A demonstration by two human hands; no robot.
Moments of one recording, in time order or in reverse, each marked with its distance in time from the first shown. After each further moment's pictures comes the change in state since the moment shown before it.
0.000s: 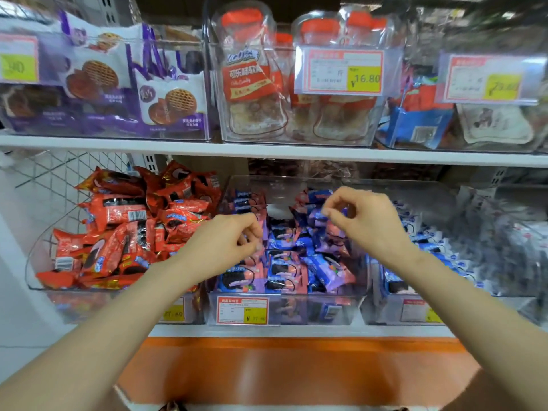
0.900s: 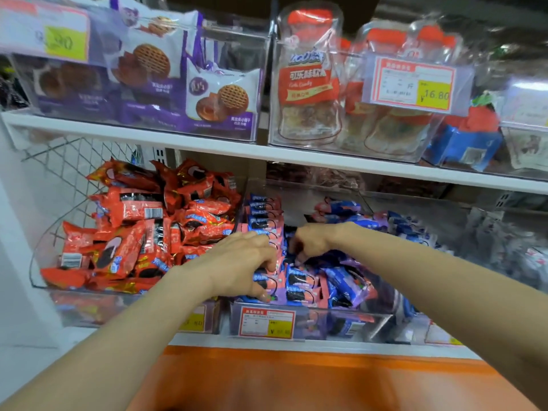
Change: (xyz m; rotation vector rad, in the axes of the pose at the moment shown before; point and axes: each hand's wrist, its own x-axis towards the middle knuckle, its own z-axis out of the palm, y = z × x) left_hand -0.002 -0.026 0.003 0.298 -0.323 0.209; right_hand 0.086 -0.001 0.123 -0.539 -1.073 -0.118
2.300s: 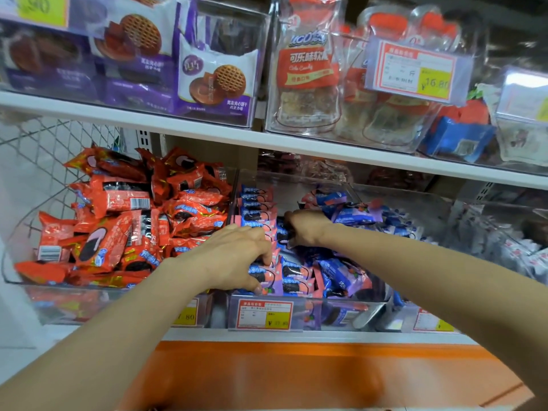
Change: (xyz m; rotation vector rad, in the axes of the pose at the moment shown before) left_hand 0.003 0.000 0.004 -0.010 0.021 0.032; right_hand 0.012 0.006 0.016 -0.104 0.339 0.181
